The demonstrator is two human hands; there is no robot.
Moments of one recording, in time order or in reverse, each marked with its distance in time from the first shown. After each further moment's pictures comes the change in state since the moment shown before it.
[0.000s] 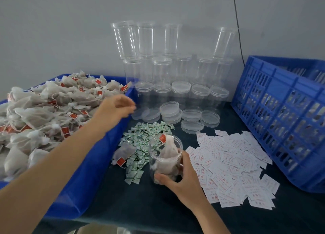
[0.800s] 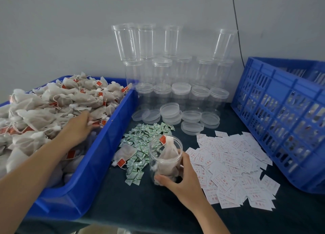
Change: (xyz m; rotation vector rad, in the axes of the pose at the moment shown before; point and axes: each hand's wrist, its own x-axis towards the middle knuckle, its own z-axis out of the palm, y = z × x) left_hand 0.003 -0.087 -0.058 0.679 0.092 -0.226; right_hand 0.001 0.004 -0.001 -0.045 0.000 0.007
